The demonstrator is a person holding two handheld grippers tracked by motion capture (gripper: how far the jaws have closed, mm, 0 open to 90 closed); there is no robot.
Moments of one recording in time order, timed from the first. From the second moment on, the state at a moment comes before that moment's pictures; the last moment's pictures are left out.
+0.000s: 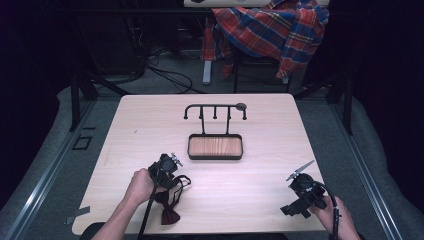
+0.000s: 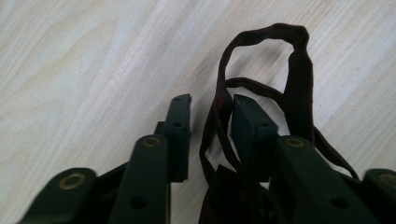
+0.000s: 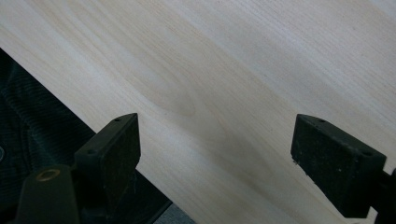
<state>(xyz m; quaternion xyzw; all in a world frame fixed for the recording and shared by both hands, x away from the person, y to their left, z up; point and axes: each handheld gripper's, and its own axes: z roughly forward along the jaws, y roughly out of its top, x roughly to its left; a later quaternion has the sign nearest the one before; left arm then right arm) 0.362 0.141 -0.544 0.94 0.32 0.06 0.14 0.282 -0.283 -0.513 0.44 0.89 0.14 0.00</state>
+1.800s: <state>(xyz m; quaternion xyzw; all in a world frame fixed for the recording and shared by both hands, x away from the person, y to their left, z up) 0.349 0.162 -0.487 0.90 0.34 0.14 0.23 0.282 -0.283 -0.513 0.44 0.89 0.14 0.00</state>
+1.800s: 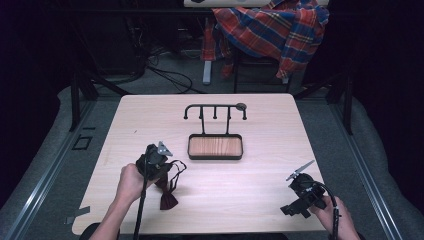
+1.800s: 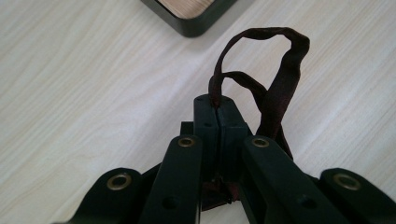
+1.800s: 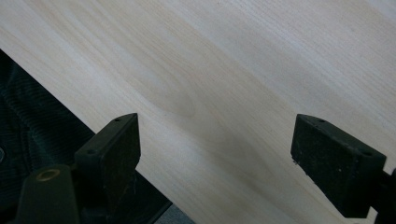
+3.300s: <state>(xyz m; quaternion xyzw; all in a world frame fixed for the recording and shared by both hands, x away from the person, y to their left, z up) 0.398 0.154 -0.419 0.88 0.36 0.20 0.25 0.284 -0.281 -0.512 0.44 0.89 0.15 0.01</state>
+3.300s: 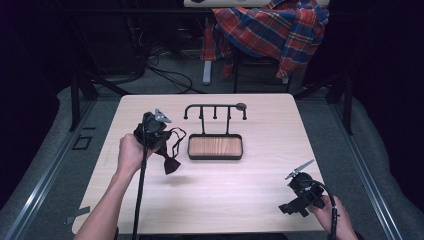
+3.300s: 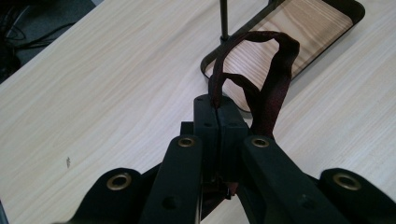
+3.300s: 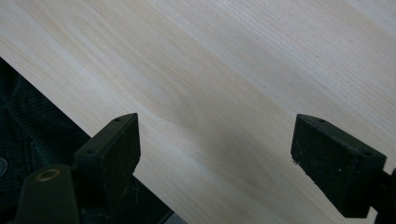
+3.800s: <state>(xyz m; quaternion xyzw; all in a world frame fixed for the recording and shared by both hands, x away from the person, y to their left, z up) 0.414 0.137 -0.404 0.88 0.35 0.21 0.26 0.284 -0.281 -0.511 0.44 0.89 0.14 0.01</state>
